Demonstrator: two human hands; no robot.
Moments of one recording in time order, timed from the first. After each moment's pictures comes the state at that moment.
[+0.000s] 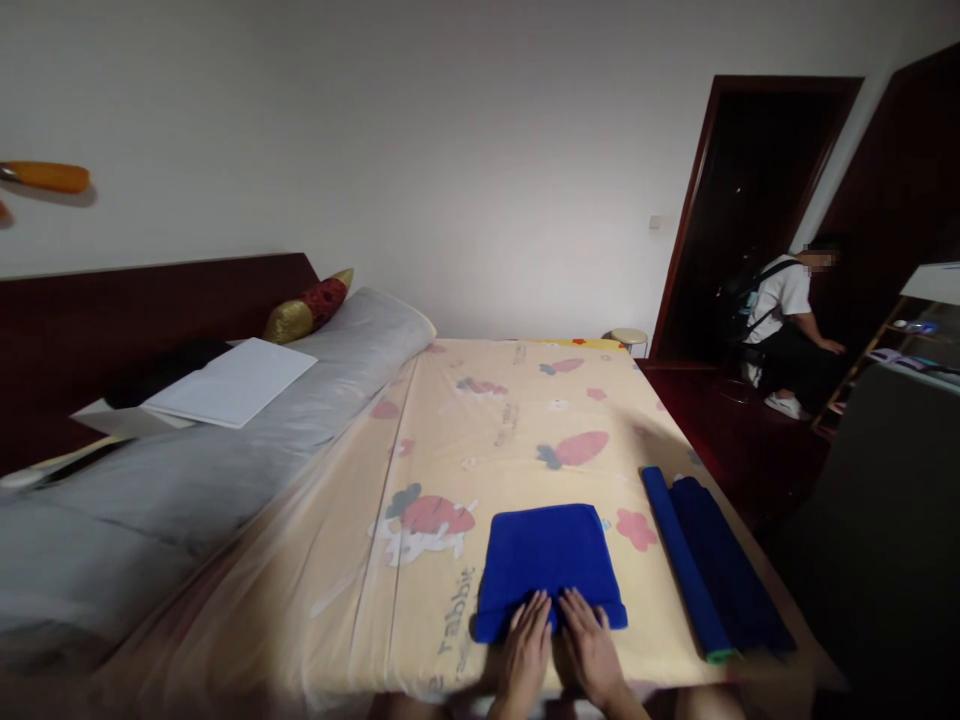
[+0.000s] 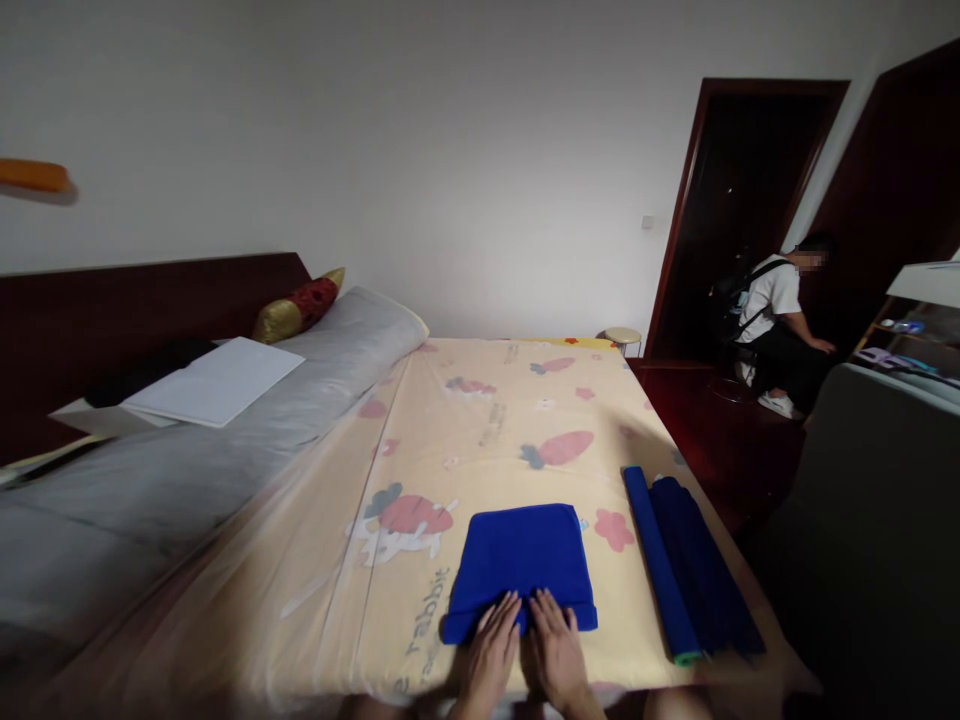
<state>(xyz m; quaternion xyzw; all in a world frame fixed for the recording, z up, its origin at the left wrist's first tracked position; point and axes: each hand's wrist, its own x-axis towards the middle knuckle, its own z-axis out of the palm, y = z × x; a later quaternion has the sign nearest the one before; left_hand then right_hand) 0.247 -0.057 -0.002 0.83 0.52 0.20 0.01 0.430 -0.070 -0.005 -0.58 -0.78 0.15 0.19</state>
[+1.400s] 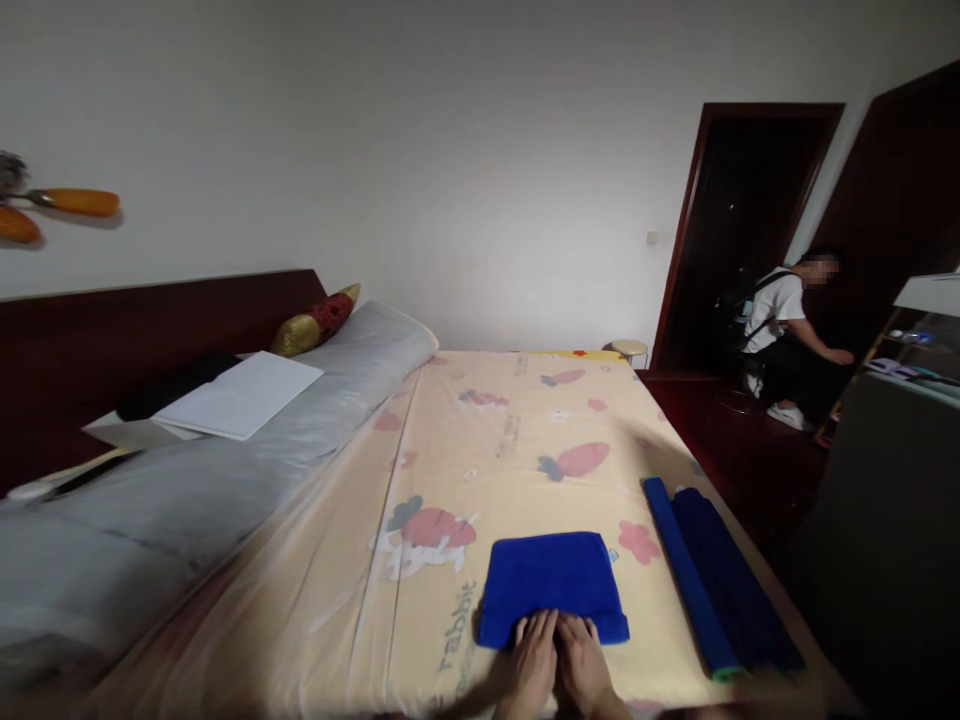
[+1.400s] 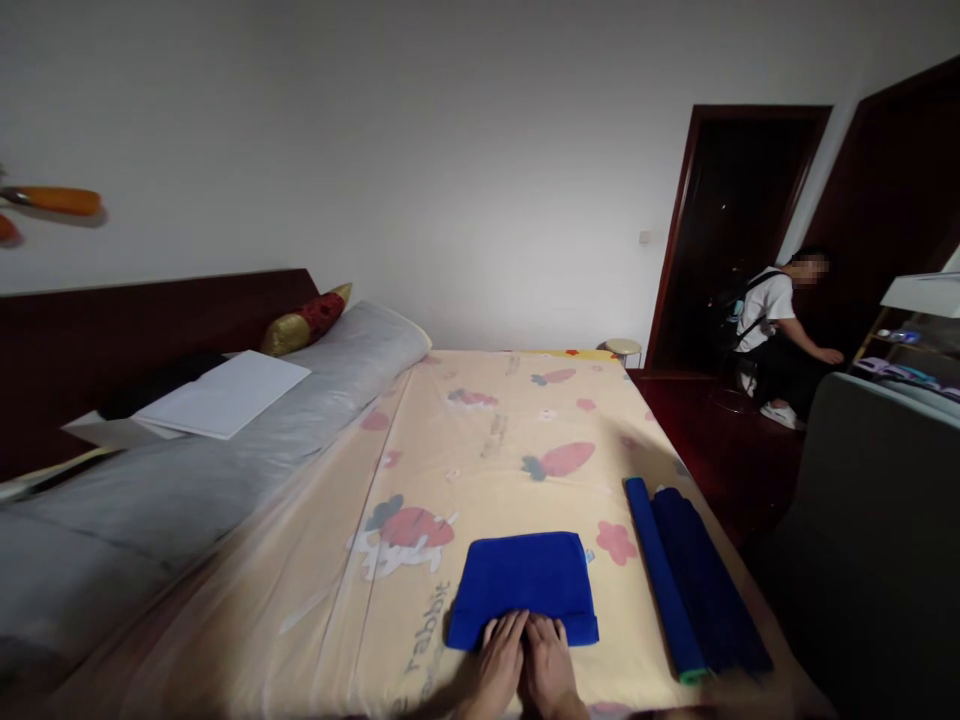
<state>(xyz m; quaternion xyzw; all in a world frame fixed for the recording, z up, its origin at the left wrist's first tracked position) 0.263 -0.047 0.021 0.80 0.58 0.07 0.14 0.400 -0.062 0.020 -0.59 -0.77 0.13 0.18</state>
